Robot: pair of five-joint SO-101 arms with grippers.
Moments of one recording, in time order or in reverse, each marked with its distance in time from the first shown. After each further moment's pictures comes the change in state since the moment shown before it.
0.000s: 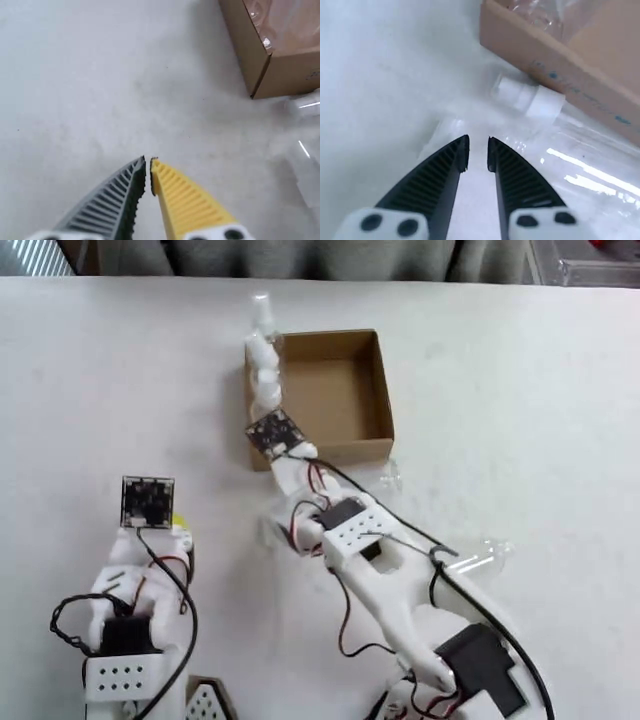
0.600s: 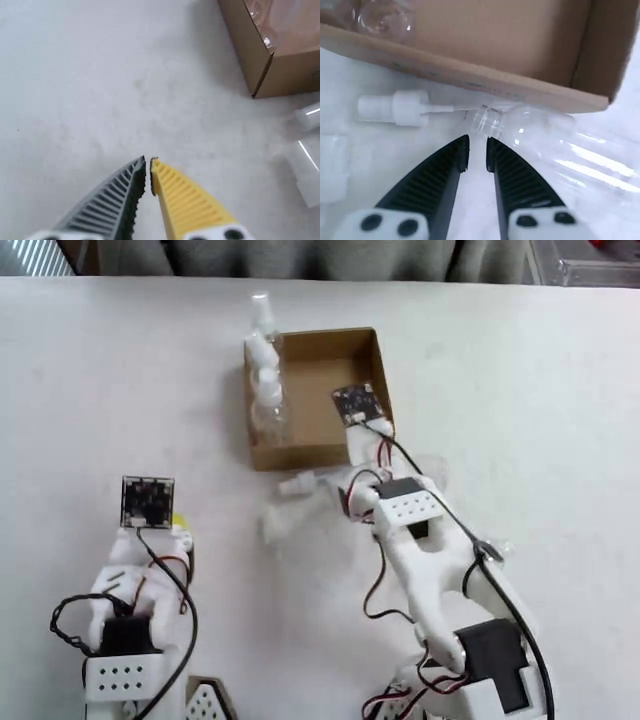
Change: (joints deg) left arm 0.0 0.0 0.0 0.0 0.0; right arm 17.1 0.0 0.0 0.0 -0.1
